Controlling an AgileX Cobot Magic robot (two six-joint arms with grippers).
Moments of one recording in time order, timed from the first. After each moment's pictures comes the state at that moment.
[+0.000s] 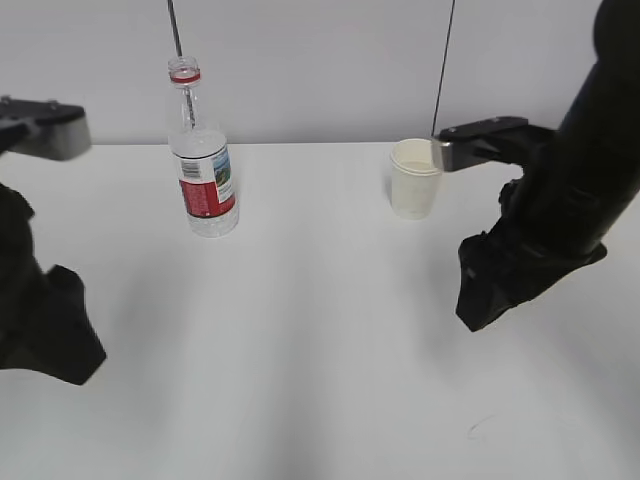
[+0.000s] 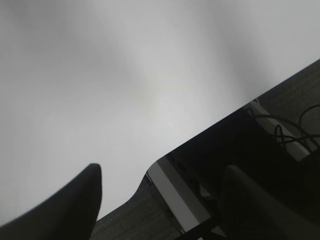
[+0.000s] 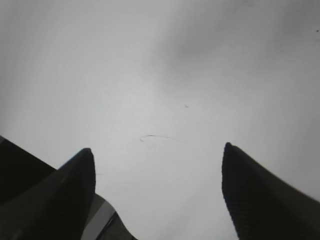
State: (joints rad) left arm -0.52 1.27 -0.98 -0.12 1.14 0.03; right arm 0.30 1.63 -1.16 0.18 1.08 -0.27
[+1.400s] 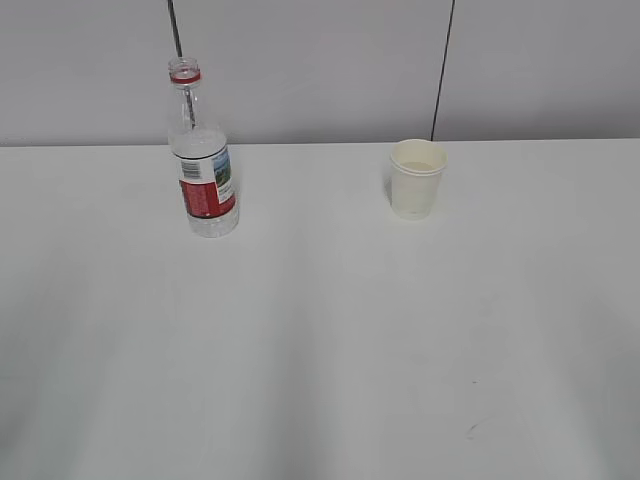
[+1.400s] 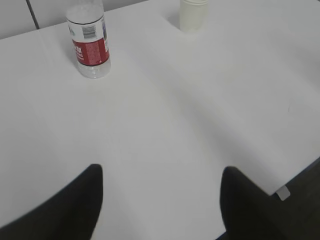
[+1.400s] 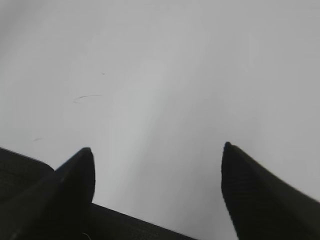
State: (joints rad) left arm -0.52 0.33 -0.48 -0.01 0.73 0.04; right arm 0.30 0.29 -0.45 -0.14 1.00 0.03
